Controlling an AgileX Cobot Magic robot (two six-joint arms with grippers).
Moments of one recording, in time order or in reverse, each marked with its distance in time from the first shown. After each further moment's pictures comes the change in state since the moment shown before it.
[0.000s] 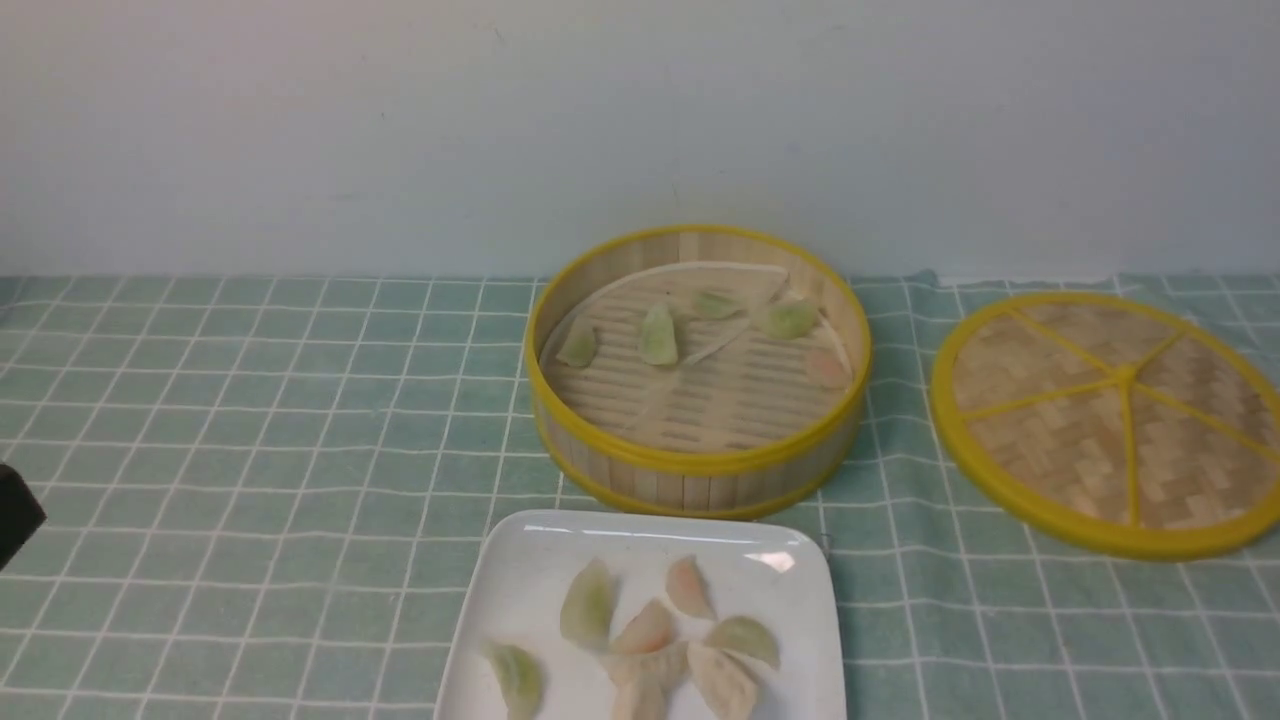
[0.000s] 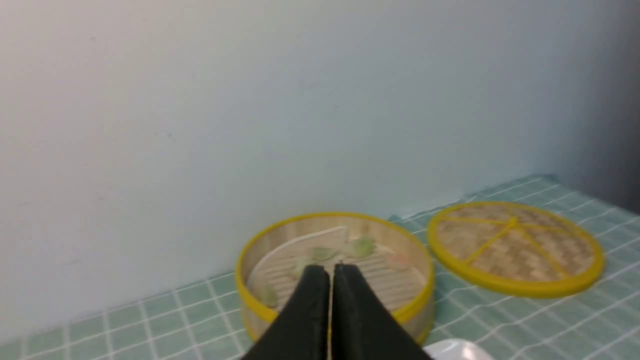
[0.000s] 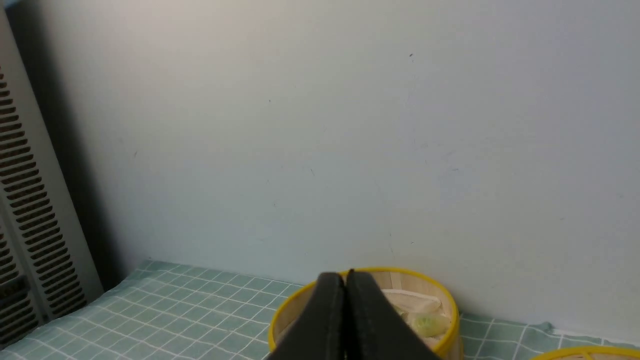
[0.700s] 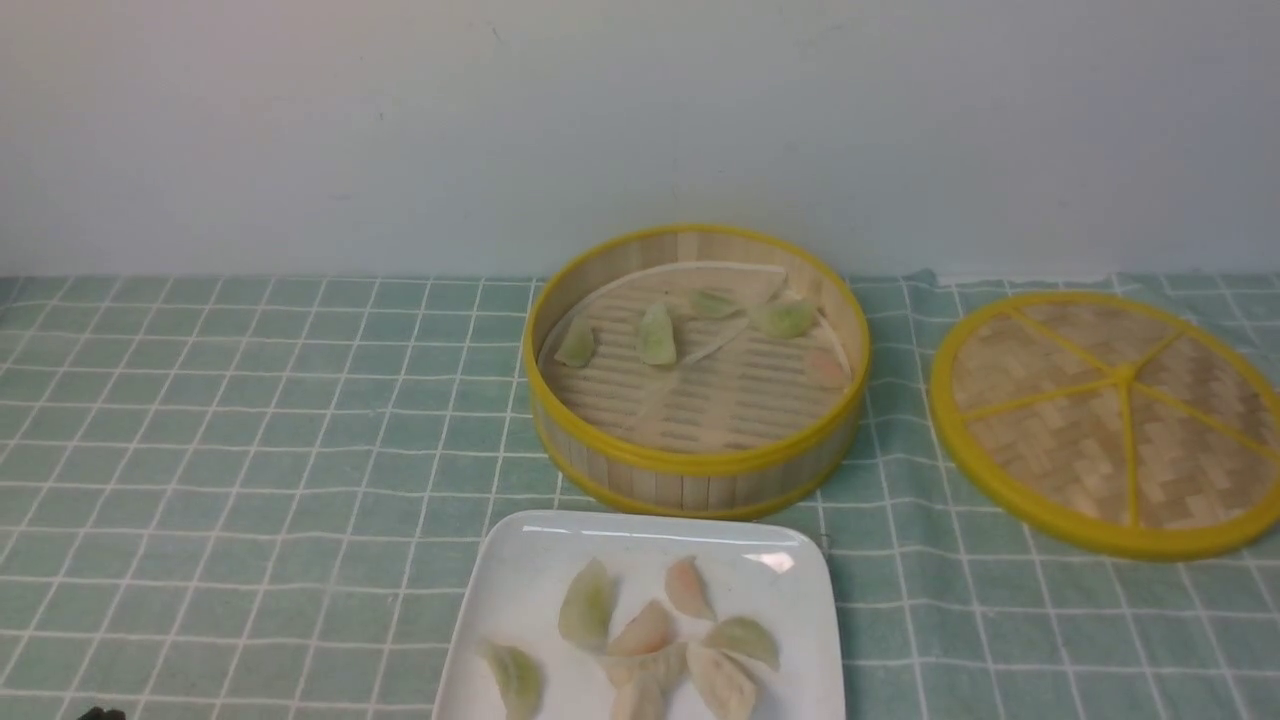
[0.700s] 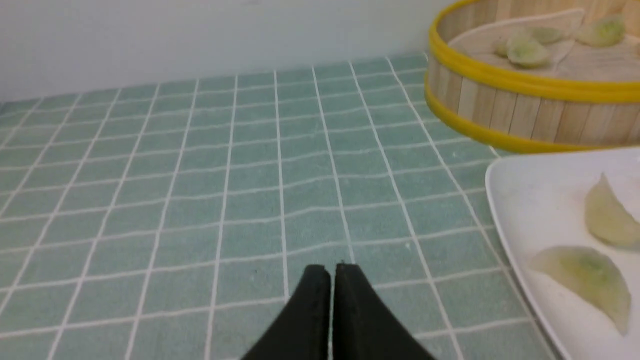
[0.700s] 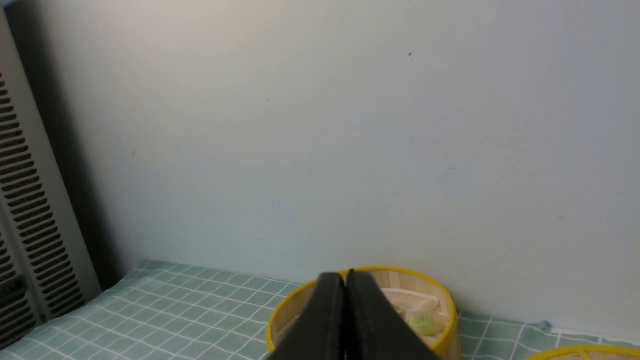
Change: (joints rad) right arm 0.000 0.000 0.000 0.000 0.001 -0.002; left arm 0.303 -0.230 0.534 0.111 -0.036 -0.065
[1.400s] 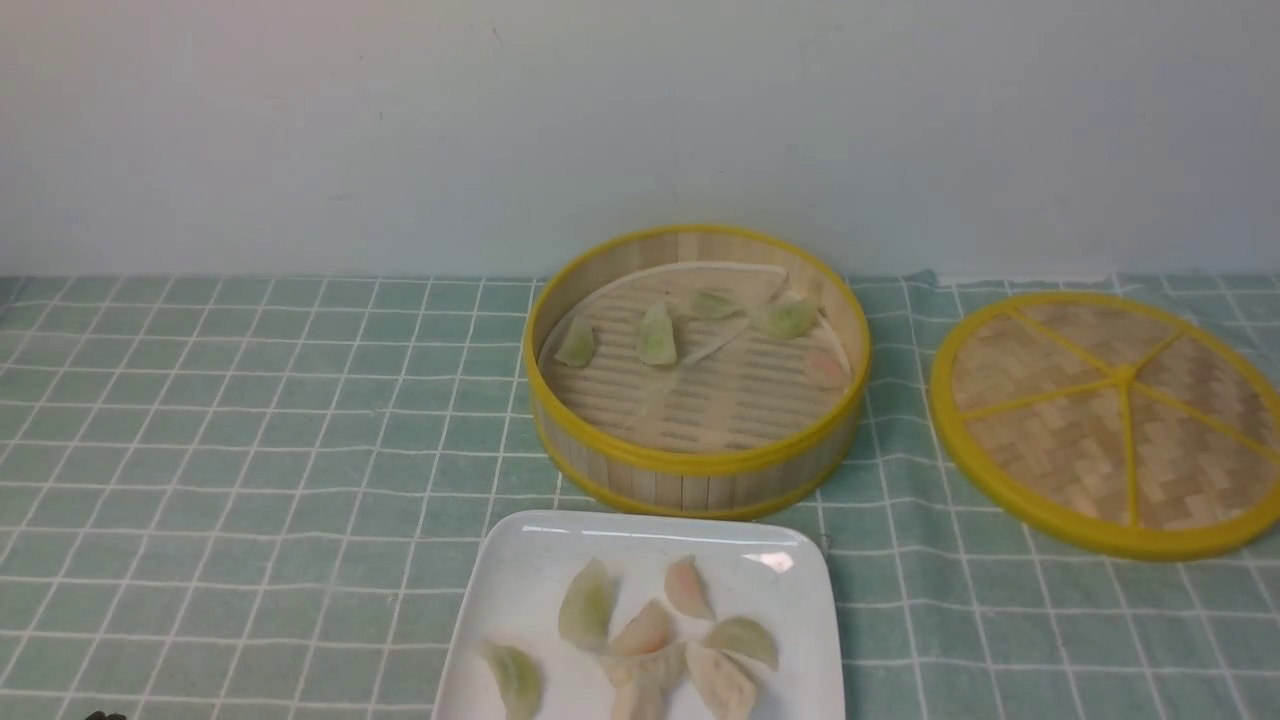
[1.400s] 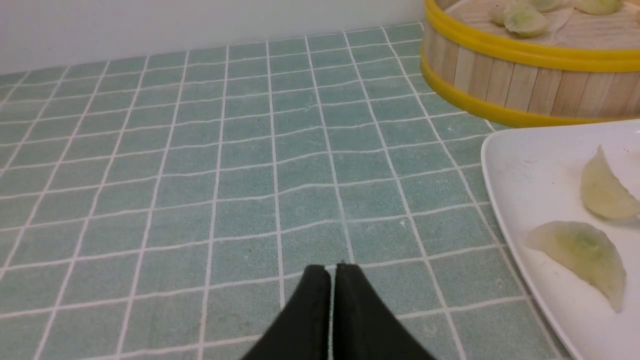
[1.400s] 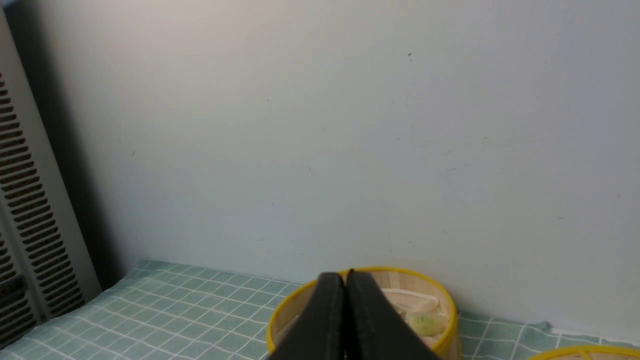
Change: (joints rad) right arm 0.000 0.000 0.000 -0.001 0.000 0.000; left arm 0.000 0.000 0.001 -0.001 0.008 0.000
